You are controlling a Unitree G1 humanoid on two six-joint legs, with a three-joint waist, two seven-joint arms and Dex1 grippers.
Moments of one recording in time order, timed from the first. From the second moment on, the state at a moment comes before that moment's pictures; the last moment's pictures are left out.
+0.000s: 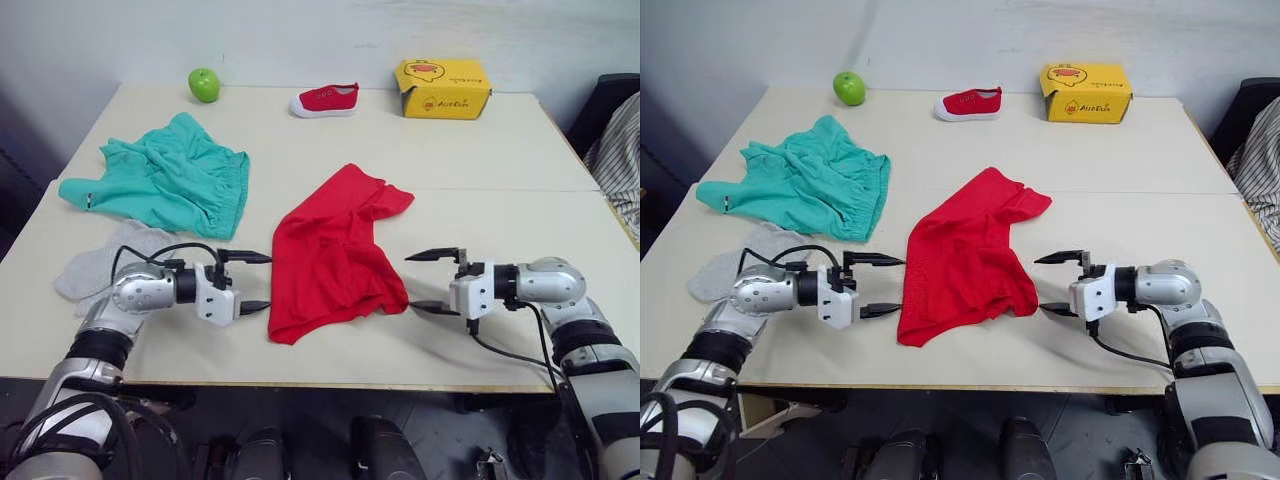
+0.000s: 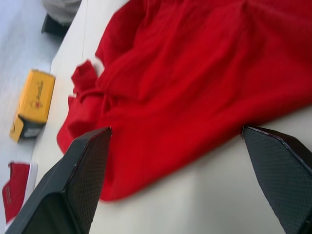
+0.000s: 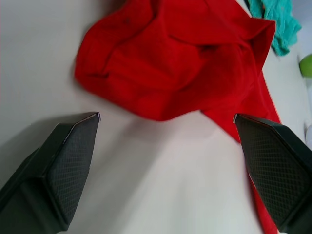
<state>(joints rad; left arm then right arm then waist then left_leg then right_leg) -0.65 0.67 -0.24 0.77 0.16 -1.15 -0.85 -0.78 -0.67 0.20 1.06 -0.14 -1.26 1.10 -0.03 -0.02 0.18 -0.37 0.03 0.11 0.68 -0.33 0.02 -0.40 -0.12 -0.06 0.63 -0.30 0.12</state>
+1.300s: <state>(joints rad) -0.70 0.65 -0.42 0.80 0.02 -1.19 -0.93 -0.70 -0.75 0.38 0.94 -0.03 -1.17 1.05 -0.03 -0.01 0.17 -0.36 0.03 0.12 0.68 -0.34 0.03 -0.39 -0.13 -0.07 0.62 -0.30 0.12</state>
